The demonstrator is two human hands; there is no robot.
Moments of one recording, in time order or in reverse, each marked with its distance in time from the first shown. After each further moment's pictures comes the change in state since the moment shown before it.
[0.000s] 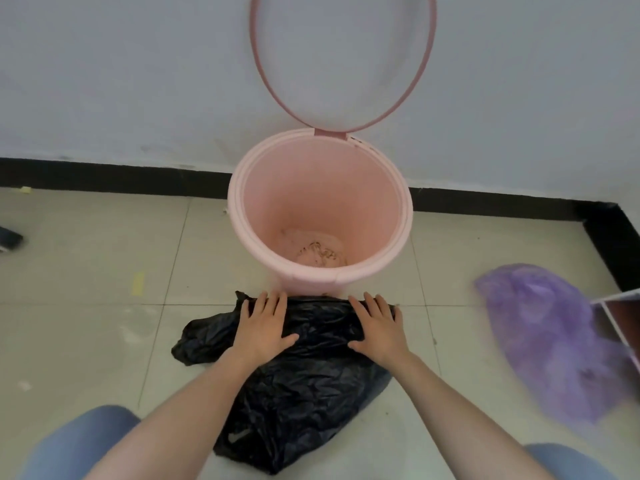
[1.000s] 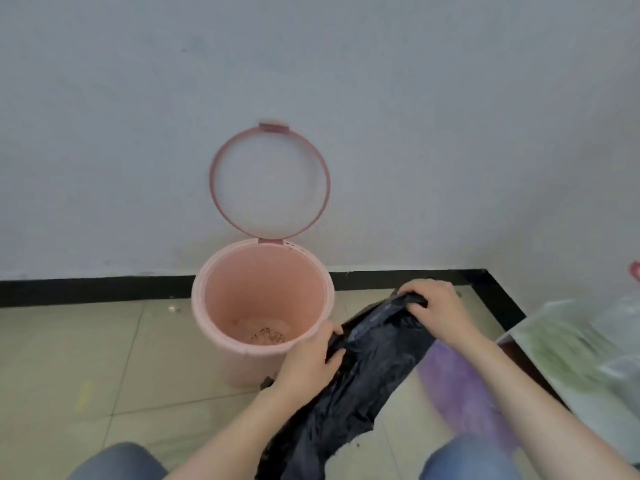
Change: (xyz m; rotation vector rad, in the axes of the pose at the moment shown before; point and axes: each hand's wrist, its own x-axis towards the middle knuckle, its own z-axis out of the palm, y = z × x) left_hand -0.102 0.128 -0.150 -0.667 0.390 0.521; right_hand -0.139 0.068 -0.236 0.267 0.740 -0.048
